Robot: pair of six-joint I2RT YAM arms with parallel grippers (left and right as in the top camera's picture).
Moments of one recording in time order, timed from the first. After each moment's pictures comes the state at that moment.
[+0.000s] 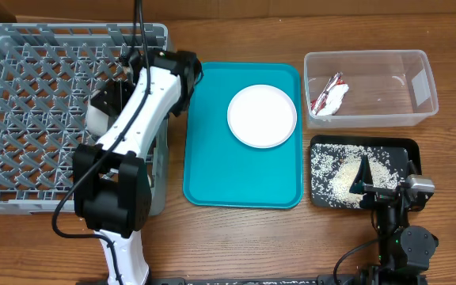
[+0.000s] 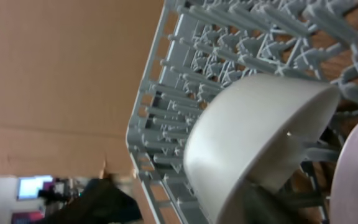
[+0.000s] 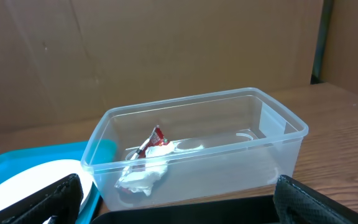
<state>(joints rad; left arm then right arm) -0.28 2.04 1.78 -1.55 -1.14 -0.71 -0.16 0.01 0.02 -0.03 -0.06 0.12</state>
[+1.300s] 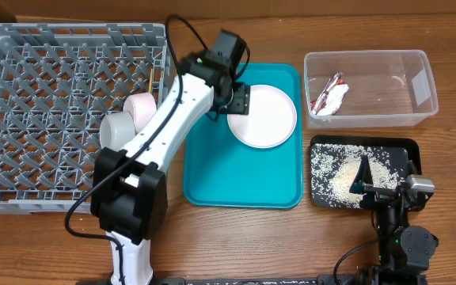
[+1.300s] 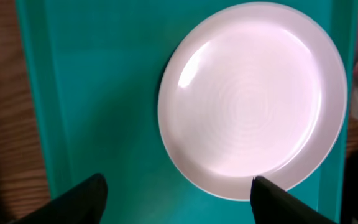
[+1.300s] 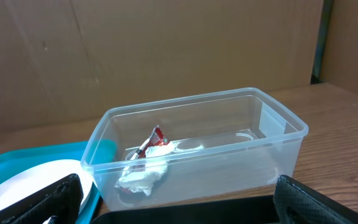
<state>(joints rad) -0.46 2.04 1.77 -0.97 0.03 -0.39 -0.16 0.01 0.02 -0.03 -0.06 0.12</state>
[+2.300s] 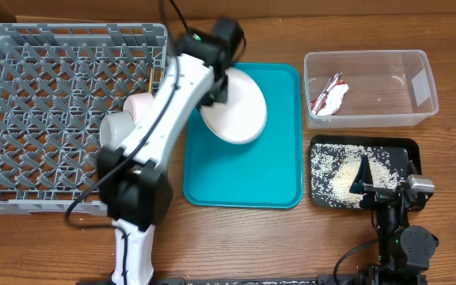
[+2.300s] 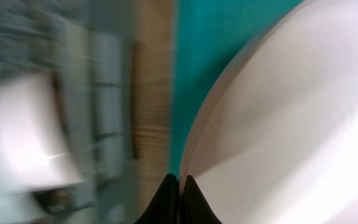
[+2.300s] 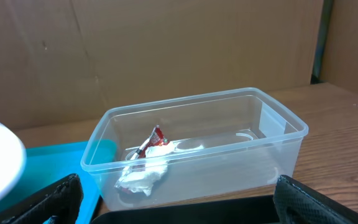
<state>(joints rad) -0.43 2.11 2.17 -1.47 -0.31 -0.42 -0.16 0.01 0.02 -0.03 -0.06 0.12</state>
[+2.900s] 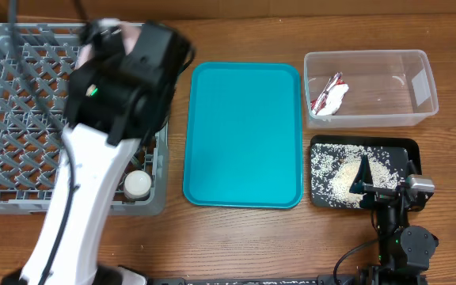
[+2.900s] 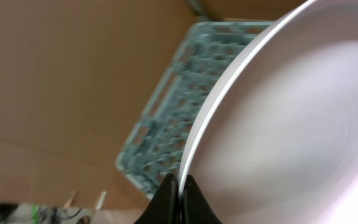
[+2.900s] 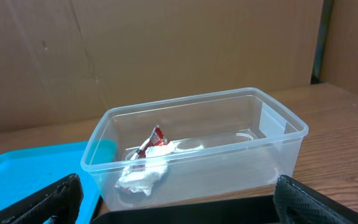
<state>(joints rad) -0.40 1.59 2.05 -1.69 -1.03 -0.53 -0.16 0.01 0.02 -0.03 -0.06 0.12</state>
